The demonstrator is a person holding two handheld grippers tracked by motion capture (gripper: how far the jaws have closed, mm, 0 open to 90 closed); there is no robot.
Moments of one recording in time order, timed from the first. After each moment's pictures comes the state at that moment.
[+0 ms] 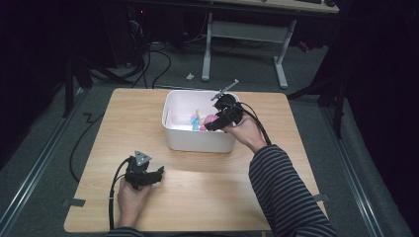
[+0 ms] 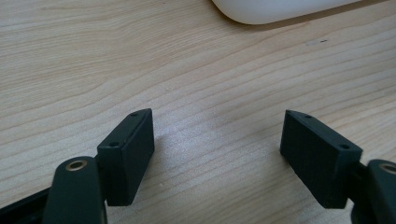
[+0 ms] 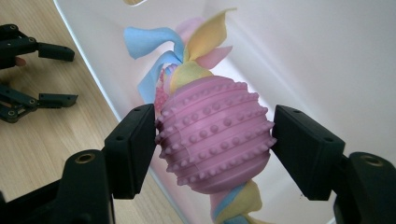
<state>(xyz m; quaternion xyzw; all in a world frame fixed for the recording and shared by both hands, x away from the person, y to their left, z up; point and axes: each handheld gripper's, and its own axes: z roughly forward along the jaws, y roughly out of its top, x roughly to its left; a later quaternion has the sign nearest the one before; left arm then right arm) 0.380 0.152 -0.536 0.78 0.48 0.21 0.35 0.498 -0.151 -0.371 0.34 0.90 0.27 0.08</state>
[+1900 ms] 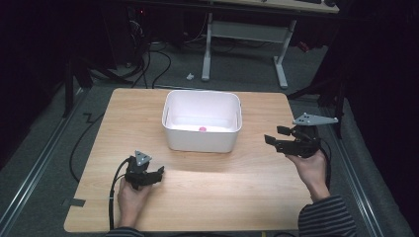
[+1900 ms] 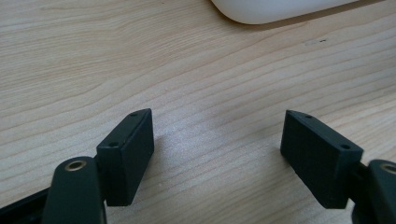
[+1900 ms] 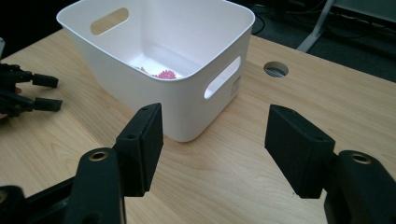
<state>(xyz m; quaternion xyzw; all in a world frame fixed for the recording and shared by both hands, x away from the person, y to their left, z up) 0.380 0.152 -0.536 0.78 0.48 0.21 0.35 0.363 -0.316 -0.353 0.44 0.78 0.41 0.20</state>
